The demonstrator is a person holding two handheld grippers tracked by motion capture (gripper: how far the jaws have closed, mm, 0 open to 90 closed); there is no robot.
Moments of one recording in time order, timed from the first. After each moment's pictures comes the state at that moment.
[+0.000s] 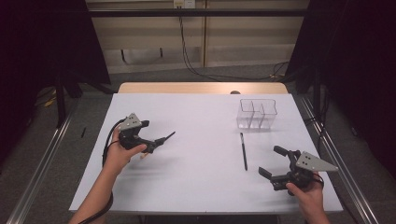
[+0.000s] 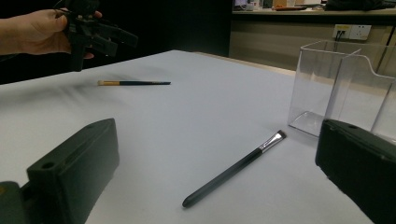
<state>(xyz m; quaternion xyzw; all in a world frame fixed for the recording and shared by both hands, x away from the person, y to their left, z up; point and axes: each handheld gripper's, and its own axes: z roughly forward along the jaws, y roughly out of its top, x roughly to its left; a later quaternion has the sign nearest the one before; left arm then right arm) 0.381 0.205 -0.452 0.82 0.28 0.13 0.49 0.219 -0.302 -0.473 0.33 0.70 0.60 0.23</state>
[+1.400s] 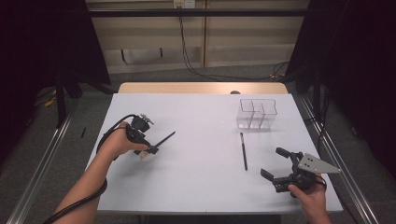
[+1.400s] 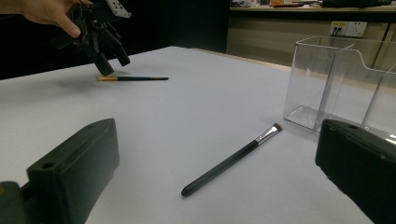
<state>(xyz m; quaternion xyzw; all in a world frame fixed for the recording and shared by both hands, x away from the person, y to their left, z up) 0.407 0.189 -0.446 0.93 0.33 0.01 0.18 0.213 -0.306 -0.473 0.34 0.70 0.59 0.23</state>
